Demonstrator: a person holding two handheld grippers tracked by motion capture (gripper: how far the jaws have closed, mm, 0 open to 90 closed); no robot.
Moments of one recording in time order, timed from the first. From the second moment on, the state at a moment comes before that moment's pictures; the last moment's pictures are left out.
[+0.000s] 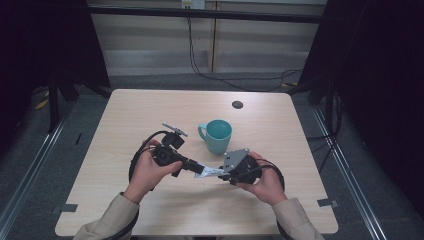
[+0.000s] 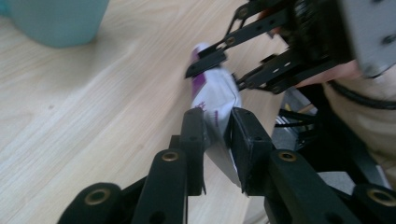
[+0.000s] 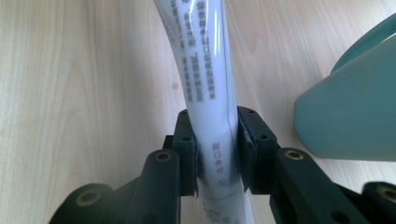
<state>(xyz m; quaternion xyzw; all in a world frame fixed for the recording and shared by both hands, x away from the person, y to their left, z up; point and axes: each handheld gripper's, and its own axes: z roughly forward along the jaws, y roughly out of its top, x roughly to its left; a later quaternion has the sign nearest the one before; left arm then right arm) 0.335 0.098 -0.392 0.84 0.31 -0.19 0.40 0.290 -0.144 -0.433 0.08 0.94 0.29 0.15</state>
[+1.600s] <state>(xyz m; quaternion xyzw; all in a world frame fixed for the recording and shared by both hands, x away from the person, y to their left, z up) 0.320 0.137 -0.465 0.86 0.33 -0.02 0.40 0.322 -0.183 -0.414 0.18 0.87 0.44 0.11</state>
